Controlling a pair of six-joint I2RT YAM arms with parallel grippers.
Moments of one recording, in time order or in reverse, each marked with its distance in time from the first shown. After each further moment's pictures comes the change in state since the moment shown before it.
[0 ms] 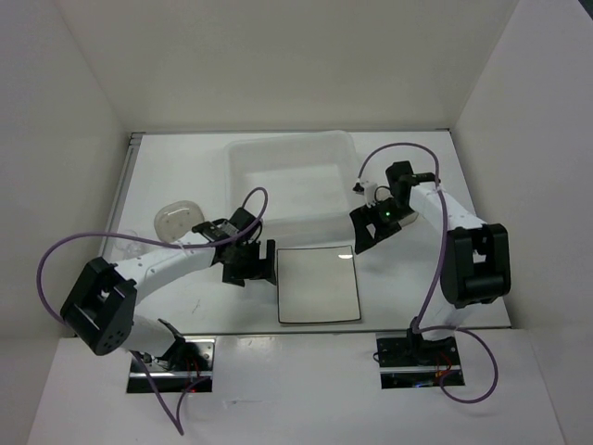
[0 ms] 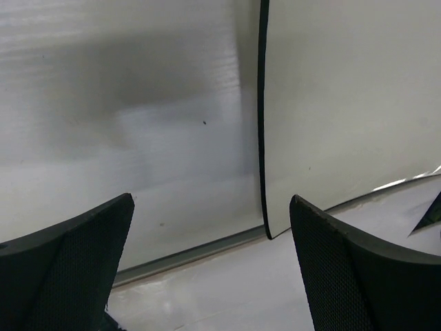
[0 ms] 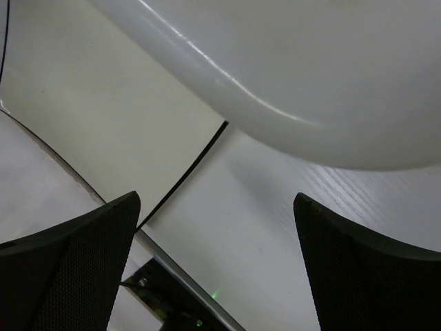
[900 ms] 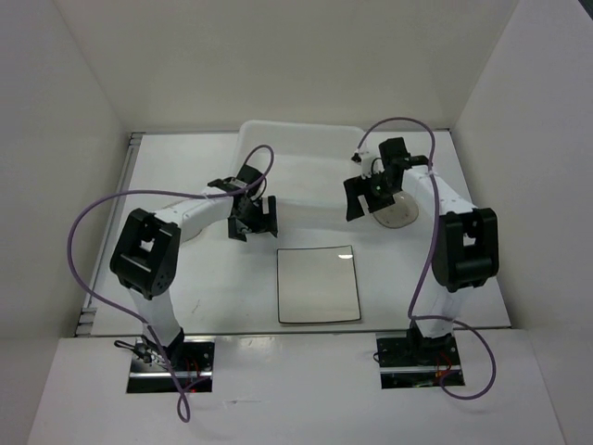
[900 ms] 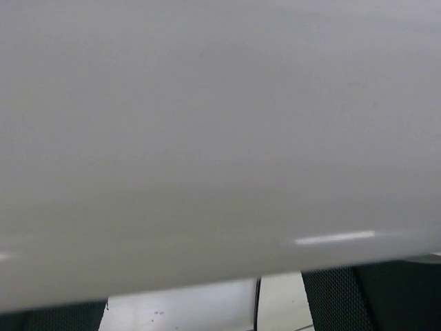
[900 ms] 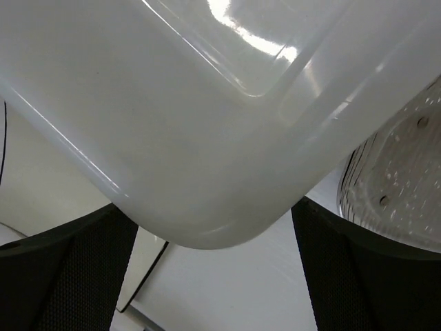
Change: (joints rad) left arm 0.181 0.393 0.385 0.035 -0.116 0.085; right arm 0.026 0.094 0.175 0.166 0.110 0.200
